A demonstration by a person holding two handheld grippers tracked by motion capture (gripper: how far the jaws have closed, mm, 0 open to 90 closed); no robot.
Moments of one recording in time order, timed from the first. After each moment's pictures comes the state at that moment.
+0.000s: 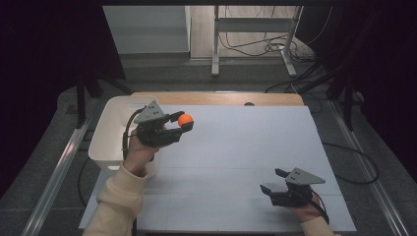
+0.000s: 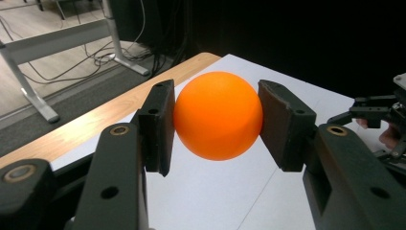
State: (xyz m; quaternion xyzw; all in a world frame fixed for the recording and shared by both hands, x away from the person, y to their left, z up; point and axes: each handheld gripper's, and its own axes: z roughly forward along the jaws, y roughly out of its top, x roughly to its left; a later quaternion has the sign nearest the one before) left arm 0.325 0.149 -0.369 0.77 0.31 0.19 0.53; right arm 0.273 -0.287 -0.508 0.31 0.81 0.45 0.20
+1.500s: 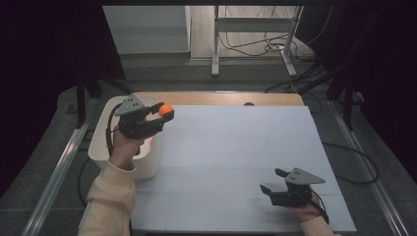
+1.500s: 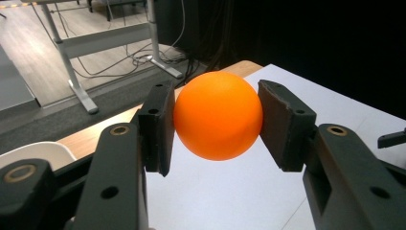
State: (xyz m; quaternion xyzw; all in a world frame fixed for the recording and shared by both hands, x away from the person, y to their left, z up) left arm 0.335 0.193 -0.368 0.73 0.37 0.23 0.53; right arm 0.273 -0.287 -0.509 0.31 0.81 0.45 0.20
